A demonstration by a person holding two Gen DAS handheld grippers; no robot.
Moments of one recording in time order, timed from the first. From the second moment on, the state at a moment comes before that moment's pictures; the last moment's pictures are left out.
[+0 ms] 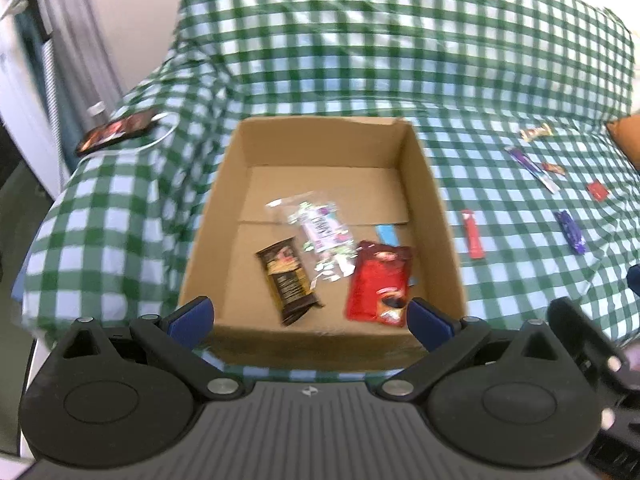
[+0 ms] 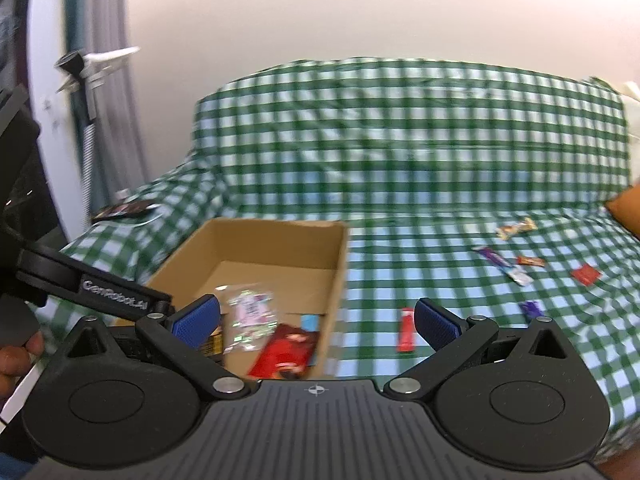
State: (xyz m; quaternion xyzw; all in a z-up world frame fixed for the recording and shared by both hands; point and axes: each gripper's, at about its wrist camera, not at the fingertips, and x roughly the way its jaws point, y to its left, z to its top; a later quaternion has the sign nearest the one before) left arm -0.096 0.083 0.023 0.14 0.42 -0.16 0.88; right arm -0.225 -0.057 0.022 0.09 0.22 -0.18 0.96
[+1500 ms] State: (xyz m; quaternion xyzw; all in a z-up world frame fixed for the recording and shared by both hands) left arm 0.142 -0.503 -0.222 0.19 0.51 -0.26 0.80; right arm -0.103 -0.661 -0.194 0.16 0.26 -0.47 0.82
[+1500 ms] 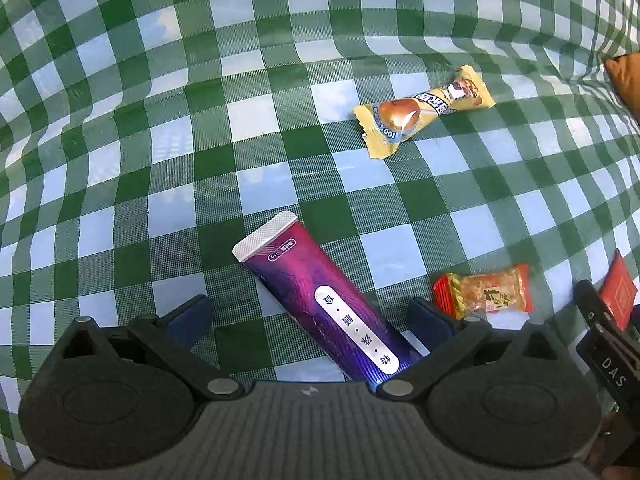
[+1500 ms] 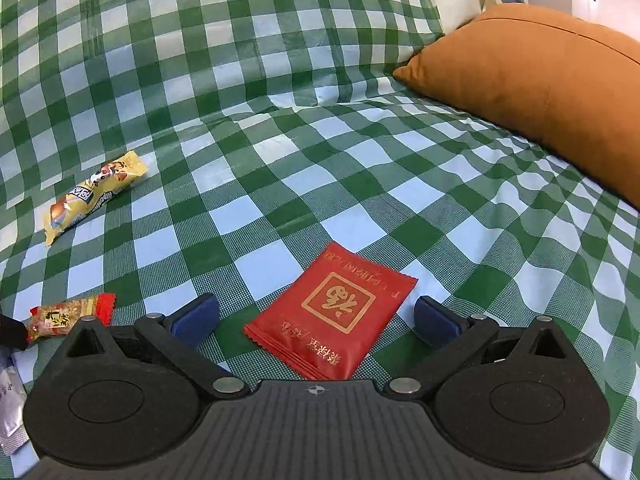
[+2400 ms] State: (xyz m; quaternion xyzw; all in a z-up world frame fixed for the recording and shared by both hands) left arm 0.031 -0.274 -0.015 0.15 0.45 -0.34 0.81; right arm -0.208 -0.415 -0.013 0.18 0.15 -0.36 0.90
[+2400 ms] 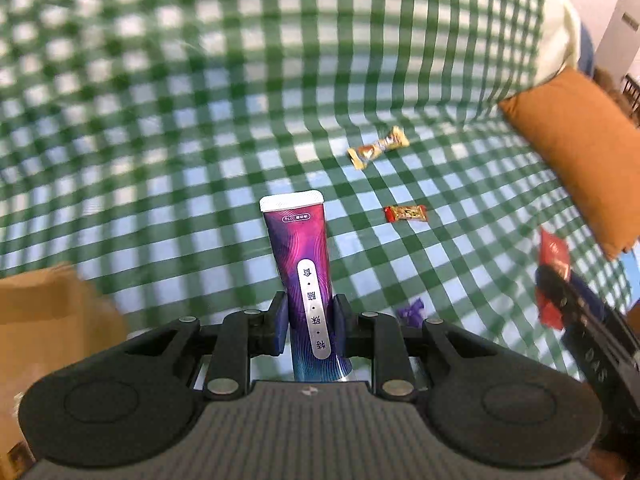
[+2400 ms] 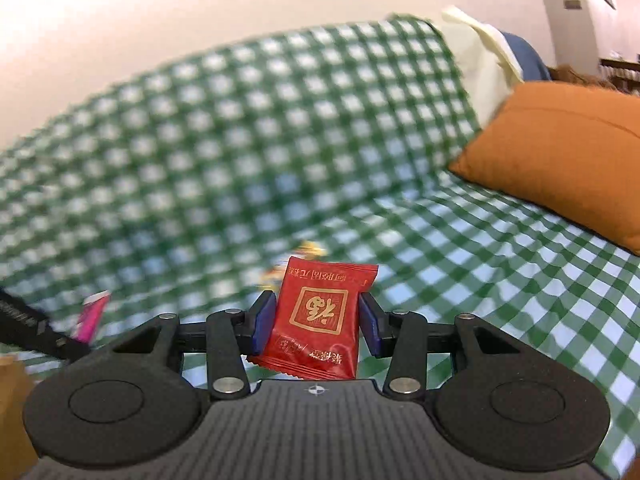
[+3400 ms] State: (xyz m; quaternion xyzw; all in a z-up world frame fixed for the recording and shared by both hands) left arm -0.141 0.165 0.059 0.07 0.39 -0.20 0.89; right arm -0.232 0.006 0.050 0.07 0.25 -0.05 0.97
